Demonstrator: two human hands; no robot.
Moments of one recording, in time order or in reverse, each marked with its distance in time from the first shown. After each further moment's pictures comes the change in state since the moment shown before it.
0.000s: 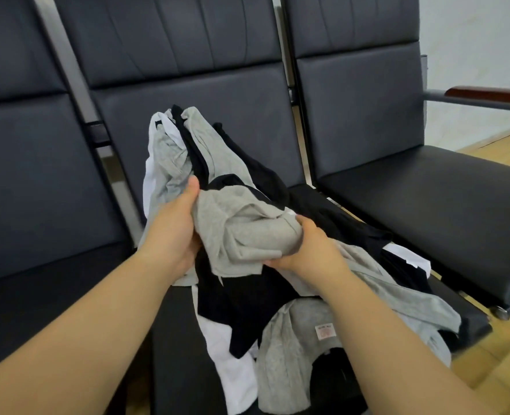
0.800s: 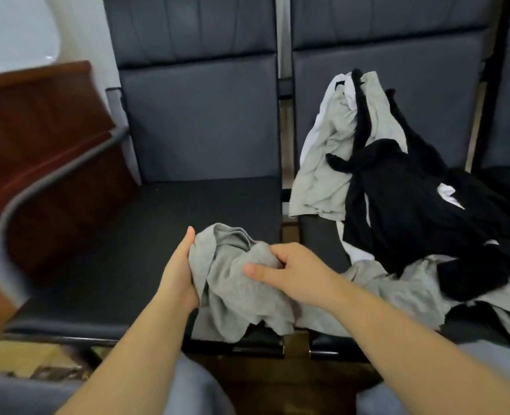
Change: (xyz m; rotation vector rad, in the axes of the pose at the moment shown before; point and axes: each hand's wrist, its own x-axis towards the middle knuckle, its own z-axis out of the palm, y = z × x) left_hand -0.200 -0.035 -0.227 -0.371 0.467 -0.187; right_hand -0.173 -0.126 0.136 0.261 -0.745 -0.555
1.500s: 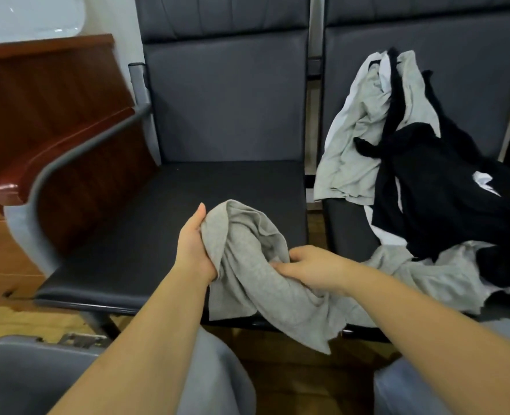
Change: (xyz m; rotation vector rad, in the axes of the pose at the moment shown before) left_hand 0.005 0.006 -0.034 -0.122 0.016 0.046; right_hand 0.018 0.007 0.033 -0.193 -0.198 0.371
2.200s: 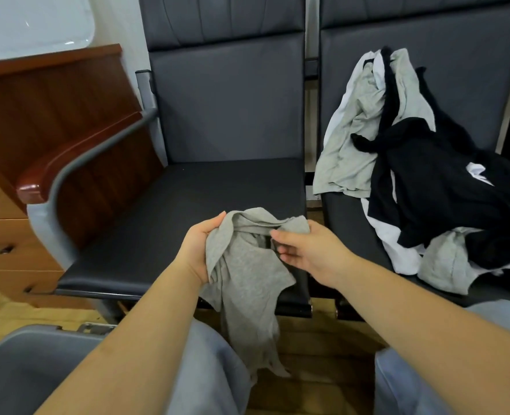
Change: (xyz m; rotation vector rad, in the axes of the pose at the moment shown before) left_hand -0.027 -0.002 -0.005 0.210 -0.056 -0.117; right_hand -0.013 -0.005 0.013 1.012 0.131 -0.102
